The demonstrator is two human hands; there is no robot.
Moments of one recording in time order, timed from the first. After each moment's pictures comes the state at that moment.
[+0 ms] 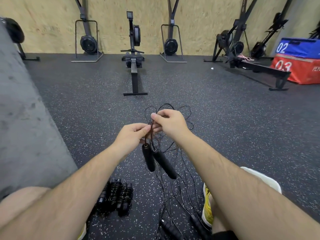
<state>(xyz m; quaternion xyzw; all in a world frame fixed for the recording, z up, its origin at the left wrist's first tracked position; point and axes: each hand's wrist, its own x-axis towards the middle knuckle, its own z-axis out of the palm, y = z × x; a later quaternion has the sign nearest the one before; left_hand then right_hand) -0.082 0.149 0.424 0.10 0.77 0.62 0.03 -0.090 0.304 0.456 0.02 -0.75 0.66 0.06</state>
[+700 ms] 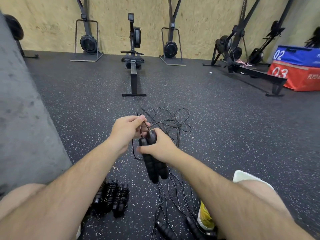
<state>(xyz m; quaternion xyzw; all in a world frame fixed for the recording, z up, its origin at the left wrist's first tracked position) -0.085 0.152 0.450 0.02 0.68 0.73 0.01 -0.052 0.291 0.424 0.04 -0.88 0.47 -0.02</state>
